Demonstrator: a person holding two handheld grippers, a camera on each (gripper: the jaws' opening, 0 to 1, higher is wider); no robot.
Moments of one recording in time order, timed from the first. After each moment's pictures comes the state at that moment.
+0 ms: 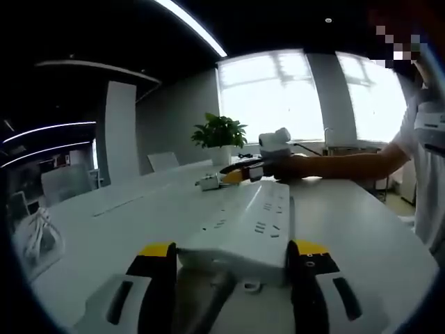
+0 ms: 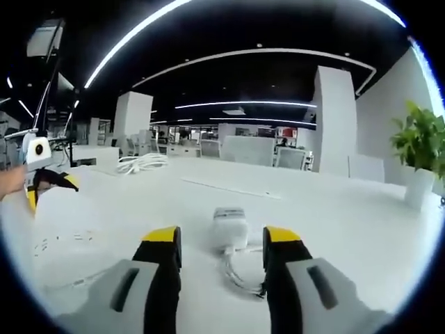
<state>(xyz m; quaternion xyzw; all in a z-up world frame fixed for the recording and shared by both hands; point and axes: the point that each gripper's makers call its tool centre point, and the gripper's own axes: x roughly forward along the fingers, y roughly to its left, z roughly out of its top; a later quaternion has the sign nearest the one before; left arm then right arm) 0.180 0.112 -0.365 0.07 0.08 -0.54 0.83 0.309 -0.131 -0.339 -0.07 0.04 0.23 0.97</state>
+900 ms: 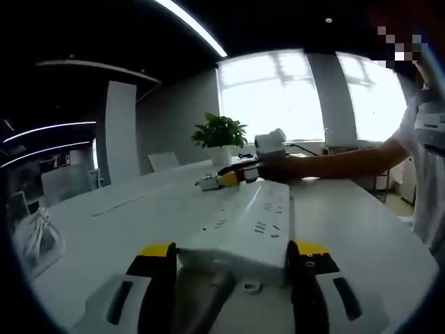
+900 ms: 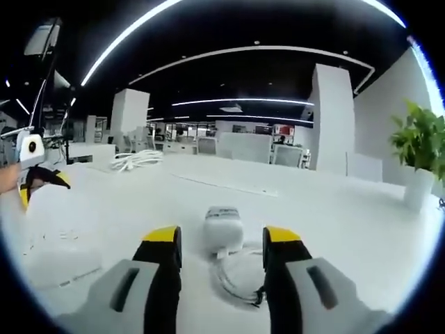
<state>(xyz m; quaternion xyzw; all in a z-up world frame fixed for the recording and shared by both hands) 0.180 0.111 -0.365 0.07 0.08 -0.54 0.83 0.319 -0.129 -0.346 -0.09 0.05 0.22 0.97</state>
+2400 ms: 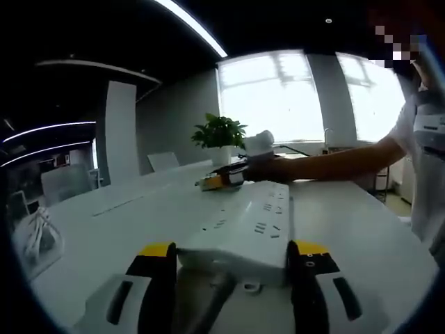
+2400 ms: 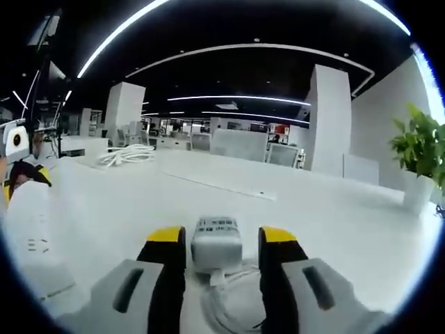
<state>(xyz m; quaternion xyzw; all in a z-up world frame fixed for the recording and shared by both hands) 0.180 0.111 -0.365 0.07 0.08 -0.54 0.83 0.350 -0.123 -0.349 -0.10 0.06 0.20 0.97</state>
